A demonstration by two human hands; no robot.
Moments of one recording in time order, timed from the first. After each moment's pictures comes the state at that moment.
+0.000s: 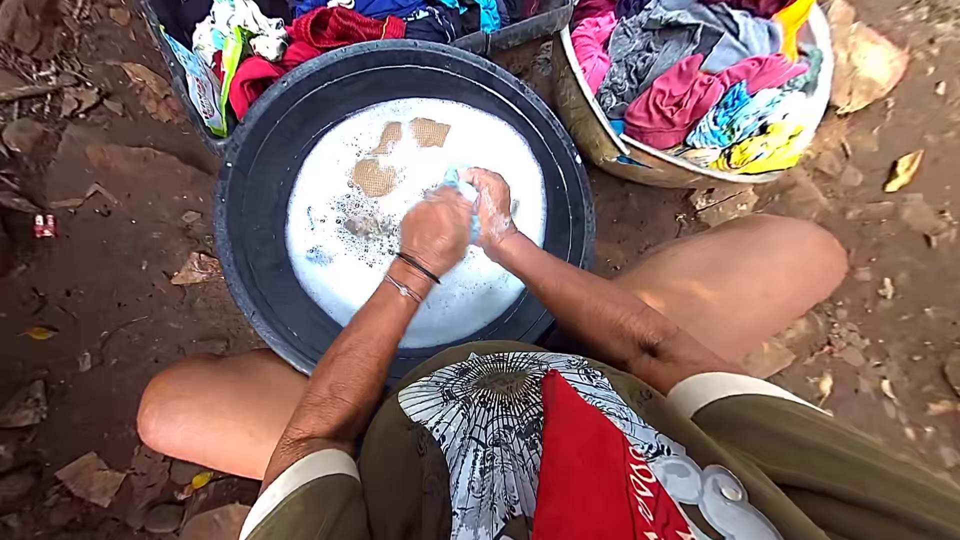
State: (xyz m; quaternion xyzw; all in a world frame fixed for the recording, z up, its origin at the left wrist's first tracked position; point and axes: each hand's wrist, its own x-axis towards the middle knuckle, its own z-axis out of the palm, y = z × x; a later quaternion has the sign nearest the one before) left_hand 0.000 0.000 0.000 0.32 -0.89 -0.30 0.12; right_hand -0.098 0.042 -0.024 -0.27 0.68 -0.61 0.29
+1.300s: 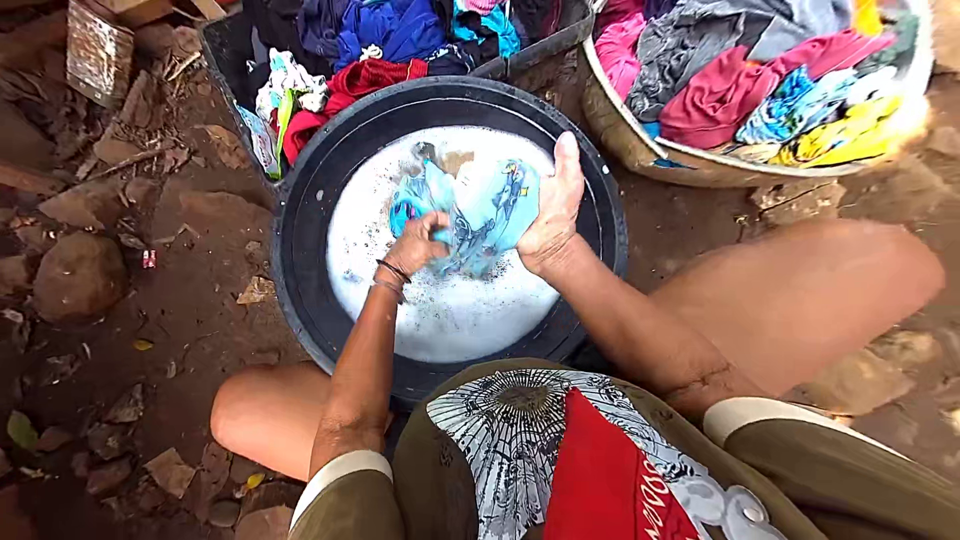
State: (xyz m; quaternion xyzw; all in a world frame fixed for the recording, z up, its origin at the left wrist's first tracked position) left_hand 0.036 -0.074 -0.050 0.26 -0.72 -0.63 0.08; right_hand -0.122 0.047 0.020 -0.02 0.31 -0.81 0.50
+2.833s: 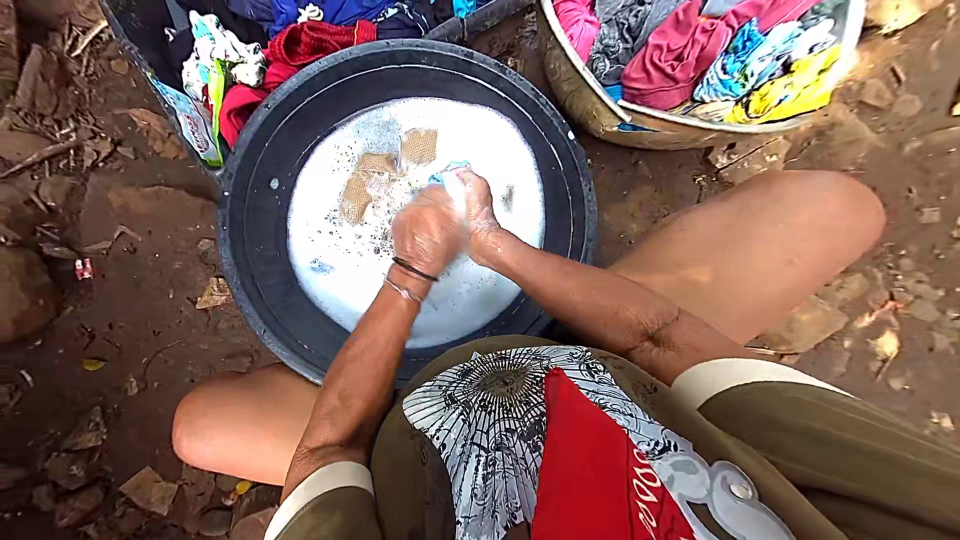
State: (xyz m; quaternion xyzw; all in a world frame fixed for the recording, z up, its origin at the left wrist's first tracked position) left_hand -0.003 0.002 -0.001 0.33 -0.90 -0.24 0.15; right_hand -0.090 0.037 -0.030 -0.27 0.74 -0.55 0.26
